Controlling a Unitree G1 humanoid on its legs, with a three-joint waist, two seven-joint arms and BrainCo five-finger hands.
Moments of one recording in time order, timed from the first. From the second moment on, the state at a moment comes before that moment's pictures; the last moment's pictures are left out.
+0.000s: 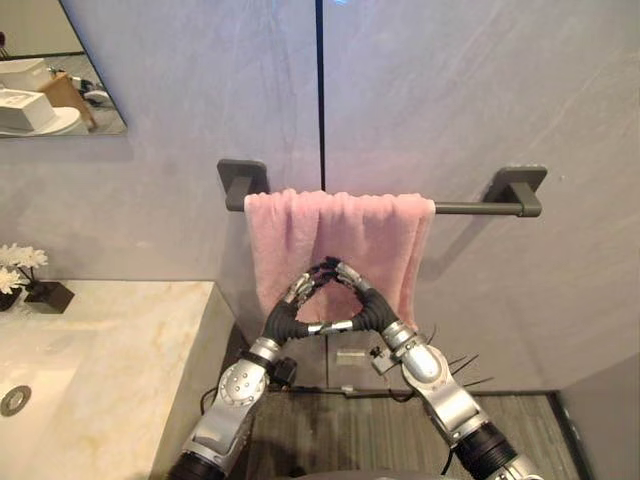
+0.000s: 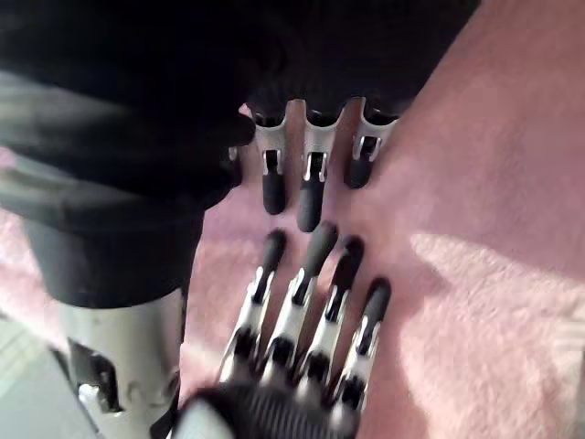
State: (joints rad) left arm 0.07 0.26 -0.33 0.04 -0.16 -0.21 -0.04; right arm -0.09 -0.17 0.35 0.19 -0.07 -0.24 0.00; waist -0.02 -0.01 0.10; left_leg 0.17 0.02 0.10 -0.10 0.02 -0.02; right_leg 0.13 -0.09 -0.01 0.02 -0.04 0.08
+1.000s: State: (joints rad) left arm 0.27 0.12 0.02 -0.05 -0.14 -0.25 0.00; right arm 0.16 -0.06 -0.17 0.00 -0.07 -0.18 -0.11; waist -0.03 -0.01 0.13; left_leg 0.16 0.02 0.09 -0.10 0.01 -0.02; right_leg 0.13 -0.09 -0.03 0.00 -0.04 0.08
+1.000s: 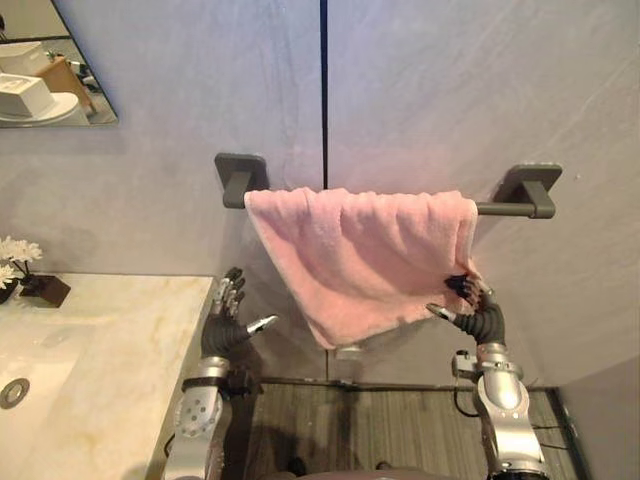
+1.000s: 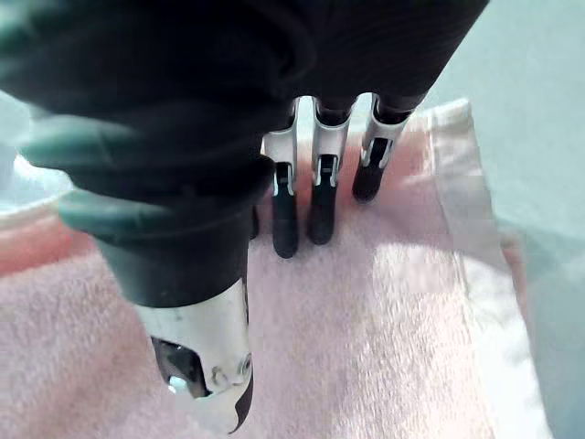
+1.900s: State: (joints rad) left arm 0.29 0.11 0.09 0.64 0.02 -0.19 0.05; right arm 0.27 -0.11 -0.14 0.57 -0.11 -0.16 -0.02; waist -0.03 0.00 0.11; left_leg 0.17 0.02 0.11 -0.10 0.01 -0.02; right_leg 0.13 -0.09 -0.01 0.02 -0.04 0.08
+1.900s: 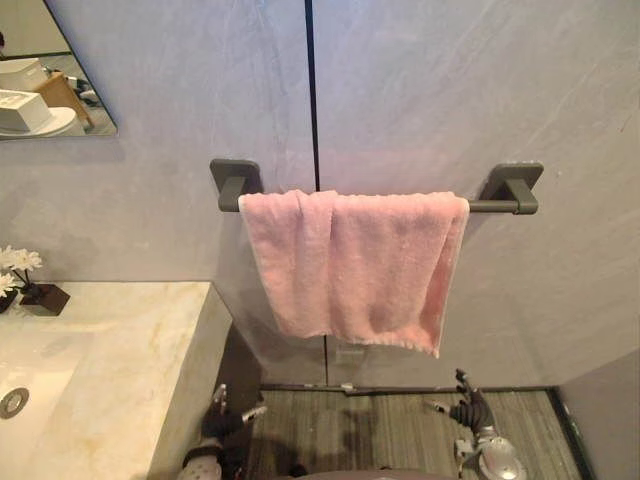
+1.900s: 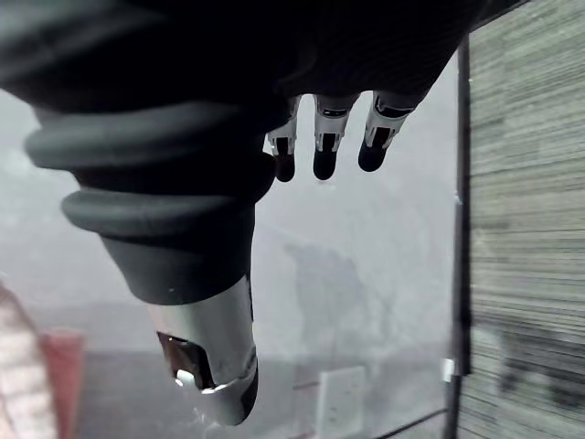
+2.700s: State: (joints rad) left arm 0.26 -0.01 0.12 0.61 -0.02 -0.18 0.10; right arm 0.15 -0.15 0.01 0.61 -0.16 -0.15 -0.06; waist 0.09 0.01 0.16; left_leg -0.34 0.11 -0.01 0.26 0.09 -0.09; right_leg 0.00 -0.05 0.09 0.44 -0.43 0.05
